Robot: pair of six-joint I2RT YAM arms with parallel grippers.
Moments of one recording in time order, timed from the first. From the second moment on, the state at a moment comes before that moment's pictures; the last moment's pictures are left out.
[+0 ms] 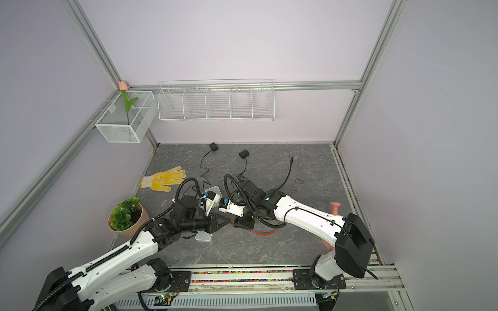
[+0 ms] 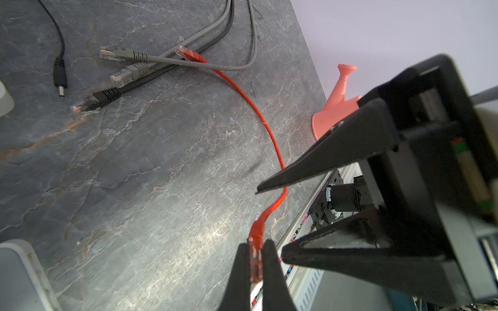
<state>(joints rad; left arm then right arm) -0.75 0.95 0.55 -0.21 0.46 -0.61 0.95 1.49 1.16 -0.69 -0.30 -0.35</state>
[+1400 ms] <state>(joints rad) -0.75 0.97 0.53 -0.20 0.42 -0.65 1.01 1.52 1.07 -0.54 -0.15 -0.32</state>
